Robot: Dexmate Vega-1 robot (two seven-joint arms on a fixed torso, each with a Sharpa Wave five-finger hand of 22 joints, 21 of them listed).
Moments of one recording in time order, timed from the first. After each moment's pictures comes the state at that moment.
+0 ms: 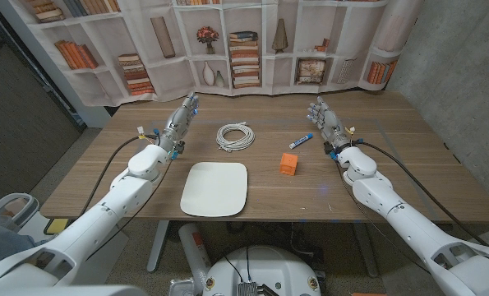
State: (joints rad) left arm 0.87 0.62 0.36 -1.40 -0.54 -0.32 -0.01; left_hand 0.25 -0.02 0.15 0.11 0.30 -0.04 0.04 0.21 0.18 -0.05 -0.01 0.21 0.18 -0.12 0.00 0.19 0.17 -0.17 -0.03 0.19 0.17; right arm -0.82 -0.46 -0.40 -1.30 0.61 0.30 -0.01; right_hand 0.20 0.03 0.26 0.00 0.20 0.21 0.08 0.21 0.18 0.22 0.11 0.26 0.18 0.09 0.04 0.21 0.18 0.13 -0.04 0.41 0.17
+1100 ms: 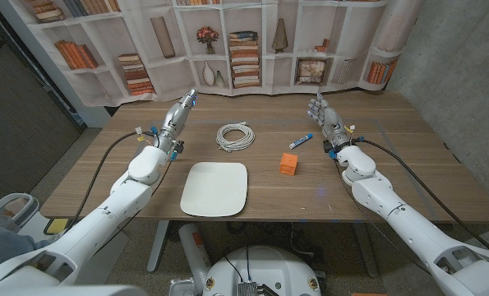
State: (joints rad) left arm 0.88 0.61 0.36 -1.37 -0.38 -0.49 0.06; left_hand 0.29 -0.01 0.16 0.09 0.31 0.01 0.04 0.22 0.18 -0.01 -0.01 0.21 0.18 -0.07 0.00 0.19 0.17 -0.14 -0.03 0.21 0.17; right arm -0.85 -0.47 -0.40 -1.36 0.57 0.31 -0.06; right_hand 0.21 0.04 0.26 -0.01 0.20 0.22 0.07 0.21 0.18 0.23 0.10 0.25 0.18 0.10 0.04 0.20 0.18 0.14 -0.04 0.40 0.17
